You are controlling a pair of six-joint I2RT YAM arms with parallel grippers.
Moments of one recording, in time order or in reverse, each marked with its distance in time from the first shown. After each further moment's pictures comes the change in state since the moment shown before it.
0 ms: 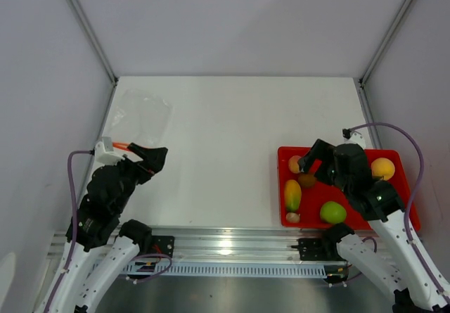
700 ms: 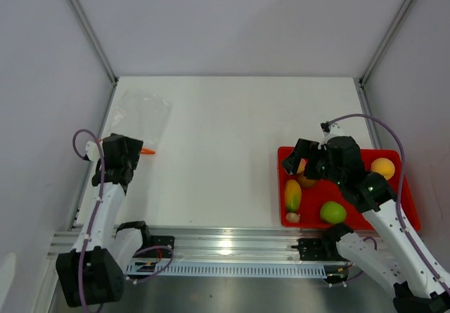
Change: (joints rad) left arm 0.508 0.501 -0.139 0.229 -0.045 -0.250; right arm 0.016 0.093 0.000 0.130 -0.257 -0.158
